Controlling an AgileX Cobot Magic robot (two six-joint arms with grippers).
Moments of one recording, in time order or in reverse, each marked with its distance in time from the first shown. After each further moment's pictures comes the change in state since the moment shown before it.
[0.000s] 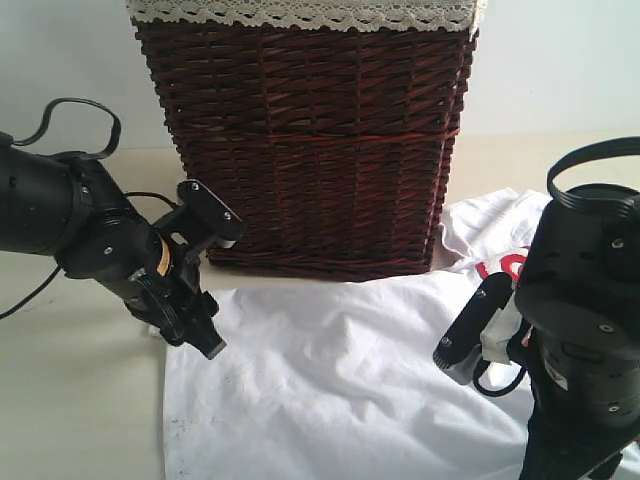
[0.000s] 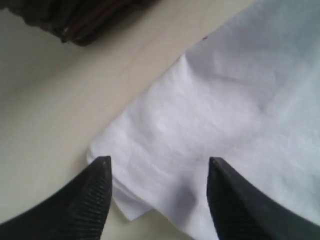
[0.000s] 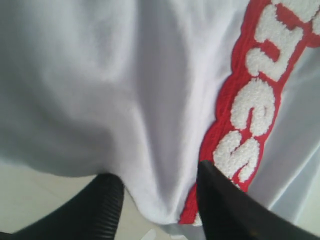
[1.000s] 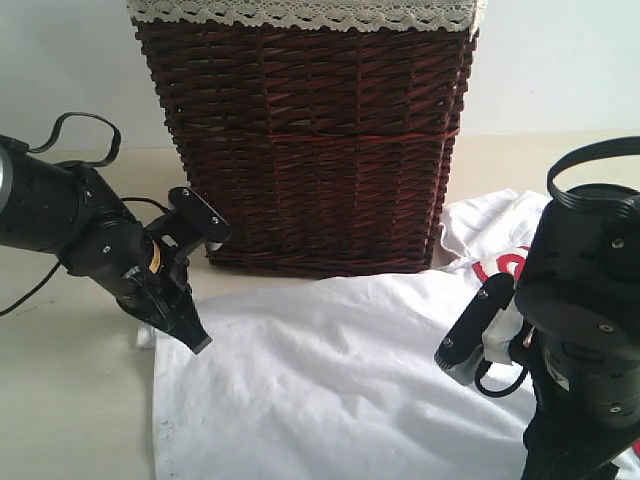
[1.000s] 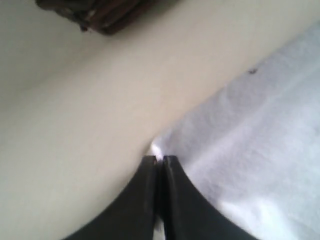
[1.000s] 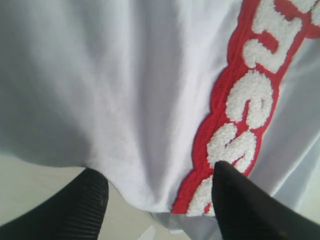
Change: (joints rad) left arm 0.082 0.077 -0.029 0.015 -0.043 0.047; right arm 0.000 0.000 0.000 0.000 0.008 0.004
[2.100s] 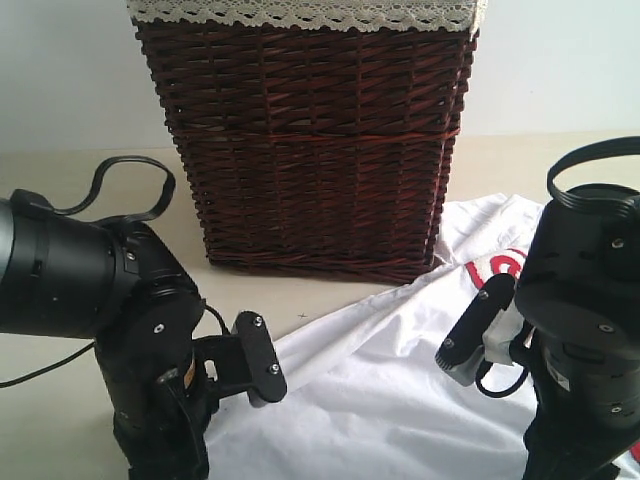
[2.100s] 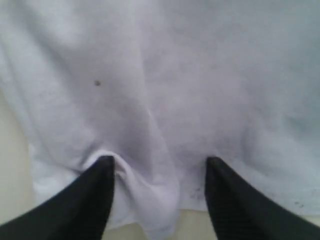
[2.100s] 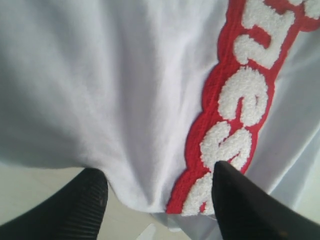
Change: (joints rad) left arm -0.344 -0.138 0.113 -0.320 0.422 0.386; right arm 0.000 0.000 0.000 0.000 0.004 0.002
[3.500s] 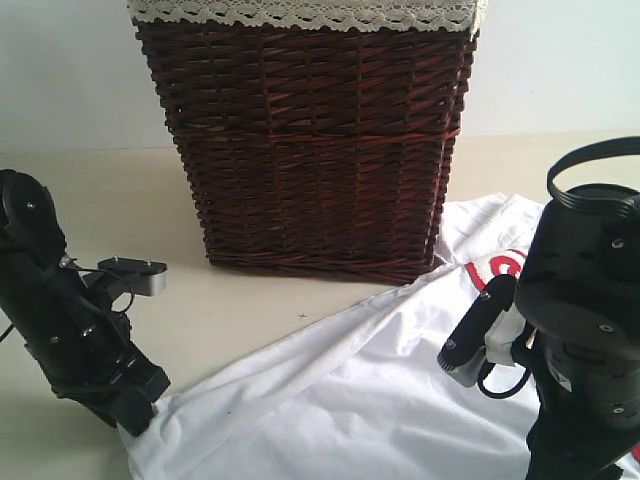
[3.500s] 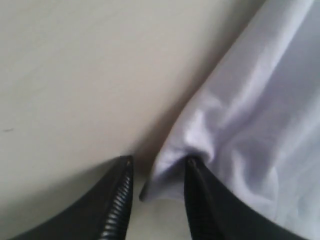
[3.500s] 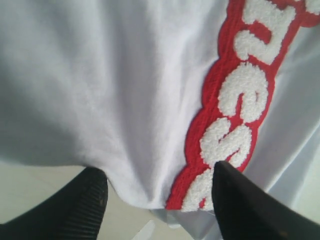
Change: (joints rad) left arm 0.519 0.050 -0.001 -0.531 0.021 0.164; right arm 0.000 0.000 0.000 0.000 0.011 0.000
